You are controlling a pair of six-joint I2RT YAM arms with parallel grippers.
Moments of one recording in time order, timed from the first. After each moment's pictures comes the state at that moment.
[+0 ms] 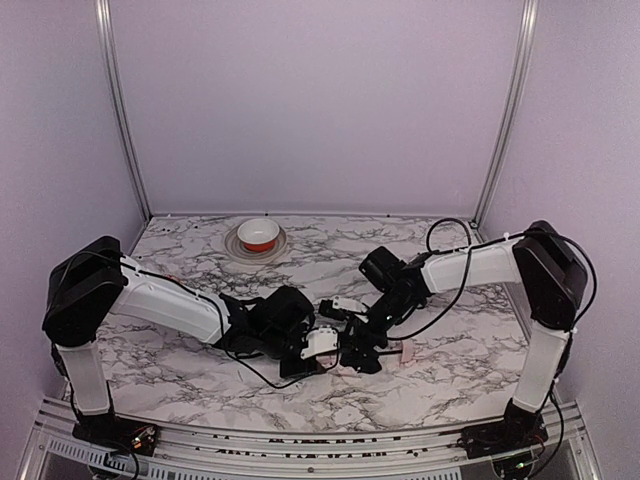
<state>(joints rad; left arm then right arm) -1.08 1.90 1.04 -0.06 0.14 0.49 0.73 1.89 1.14 -0.50 -0.66 -0.51</state>
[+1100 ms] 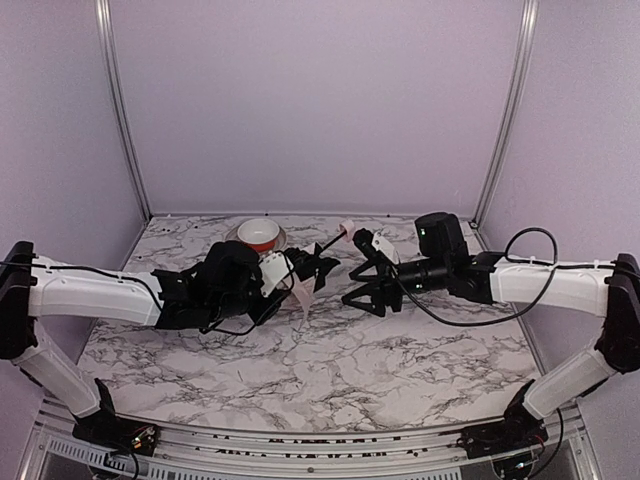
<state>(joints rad) -0.98 1.54 0.90 0.05 -0.31 0.25 0.67 1.42 0.89 -0.02 -0.60 -0.22</state>
